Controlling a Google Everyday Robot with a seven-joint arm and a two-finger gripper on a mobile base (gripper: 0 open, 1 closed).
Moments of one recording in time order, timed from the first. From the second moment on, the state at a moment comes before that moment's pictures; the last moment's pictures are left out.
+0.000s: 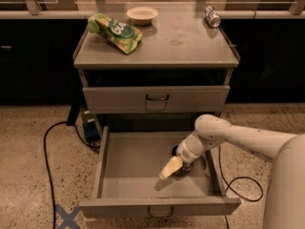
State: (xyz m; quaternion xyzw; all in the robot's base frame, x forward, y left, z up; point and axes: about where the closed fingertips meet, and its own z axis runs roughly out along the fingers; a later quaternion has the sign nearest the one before) arm 0.562 -0.097 0.459 -0.40 0.88 0.23 0.10
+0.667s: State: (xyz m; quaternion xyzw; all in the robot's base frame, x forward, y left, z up) arm 0.578 -0.060 0.402 -0.39 0.88 0.25 0.07
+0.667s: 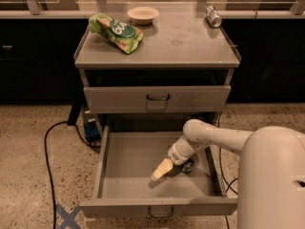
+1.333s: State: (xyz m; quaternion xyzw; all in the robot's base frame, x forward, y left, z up) arm 0.602 -0.123 0.413 -0.35 0.91 0.18 0.09
